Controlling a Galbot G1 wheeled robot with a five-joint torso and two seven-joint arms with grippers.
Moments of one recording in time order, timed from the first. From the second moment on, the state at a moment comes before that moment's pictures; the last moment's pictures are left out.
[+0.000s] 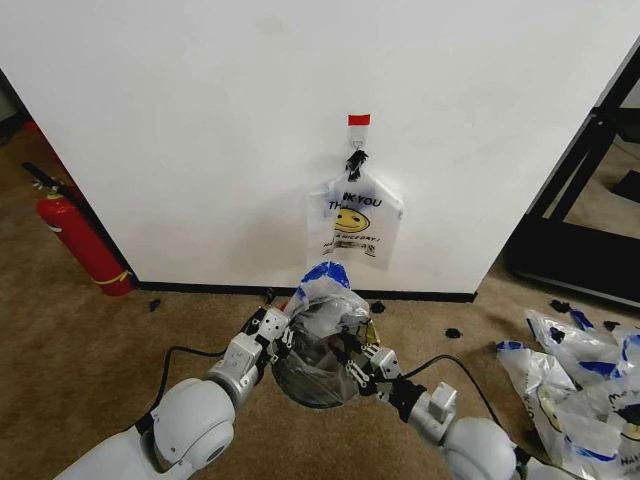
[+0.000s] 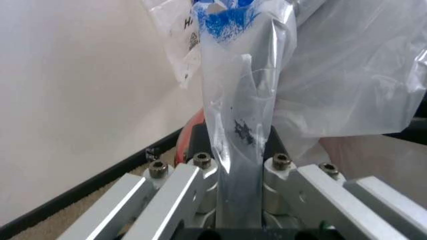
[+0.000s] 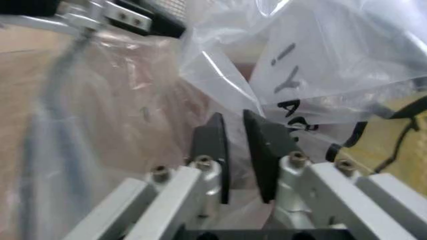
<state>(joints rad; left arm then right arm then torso) 1.12 -0.80 0.04 -2.25 -0.47 0.56 -0.33 -1.24 0.85 -0.09 1.97 0.42 0.09 0.01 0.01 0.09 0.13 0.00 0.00</state>
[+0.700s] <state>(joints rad) 1.10 -0.80 0.04 -2.22 -0.50 0.56 -0.32 -1.22 0.80 -0.06 1.96 0.46 0.11 -0.04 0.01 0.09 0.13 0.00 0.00</state>
